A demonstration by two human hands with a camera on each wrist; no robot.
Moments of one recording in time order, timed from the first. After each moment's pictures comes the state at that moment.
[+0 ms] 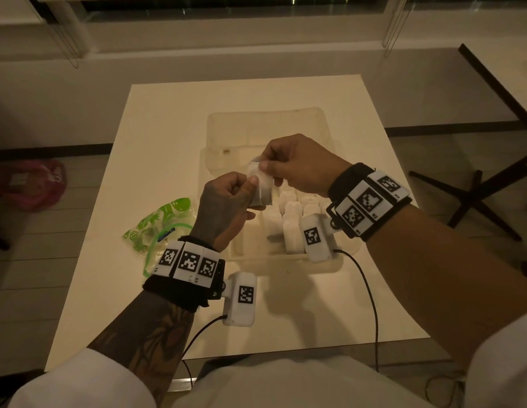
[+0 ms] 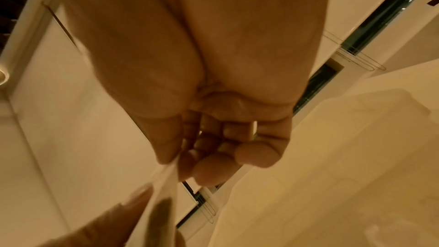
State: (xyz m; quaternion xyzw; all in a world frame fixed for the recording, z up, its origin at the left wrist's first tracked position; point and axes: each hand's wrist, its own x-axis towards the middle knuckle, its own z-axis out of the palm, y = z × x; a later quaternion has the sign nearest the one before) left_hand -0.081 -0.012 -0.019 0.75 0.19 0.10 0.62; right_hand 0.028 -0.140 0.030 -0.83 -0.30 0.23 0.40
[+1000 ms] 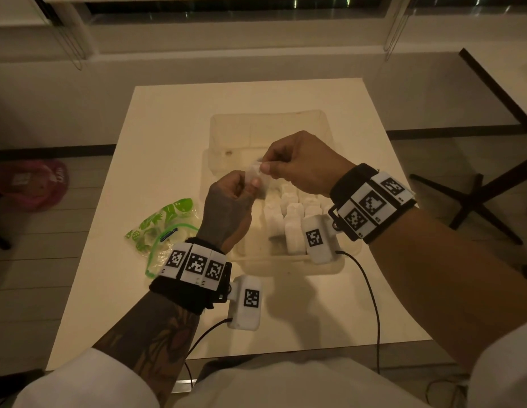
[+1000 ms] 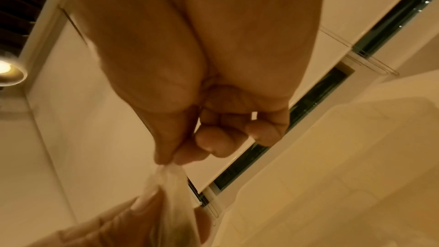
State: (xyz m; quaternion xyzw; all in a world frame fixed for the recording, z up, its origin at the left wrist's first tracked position) left_hand -0.081 -0.014 -0.023 0.77 0.17 0.16 0.59; right_hand 0.024 -0.139 0.038 -0.85 -0.31 0.20 0.38
